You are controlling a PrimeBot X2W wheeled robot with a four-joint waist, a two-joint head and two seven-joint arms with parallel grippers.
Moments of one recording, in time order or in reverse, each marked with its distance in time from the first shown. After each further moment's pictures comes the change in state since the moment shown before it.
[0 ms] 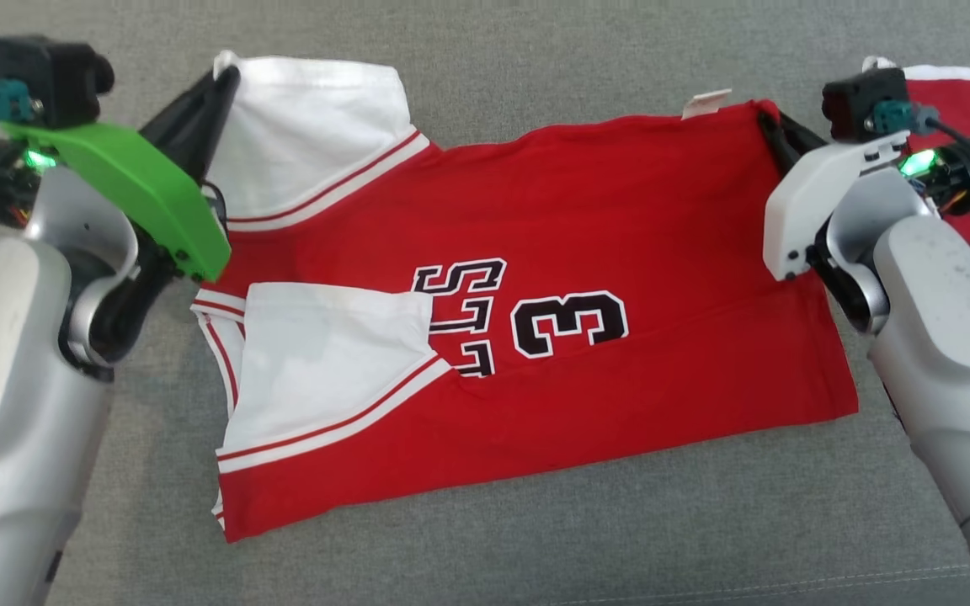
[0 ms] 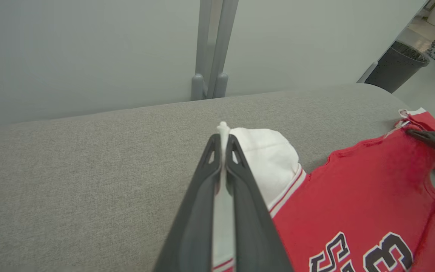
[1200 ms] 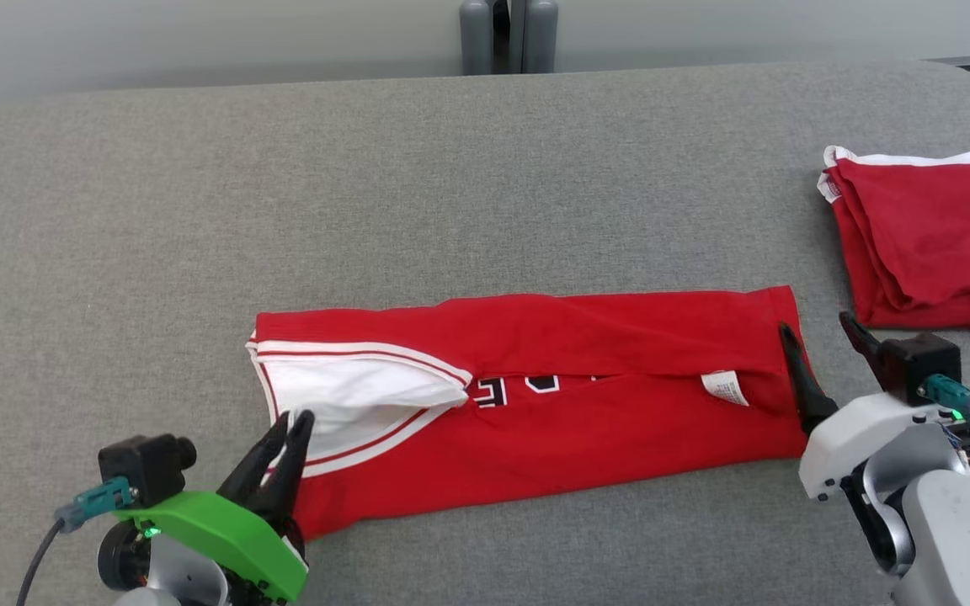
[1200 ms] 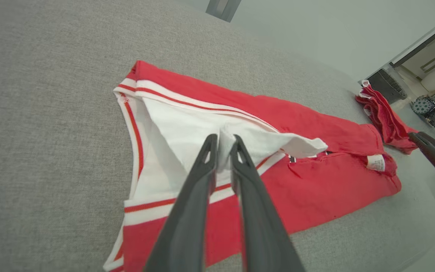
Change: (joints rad) left arm 0.702 -0.035 0.008 -0.259 -0.114 0.142 -0.217; right arm 0.601 0.074 -0.279 -0.342 -0.135 0.000 -0.173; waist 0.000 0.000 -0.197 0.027
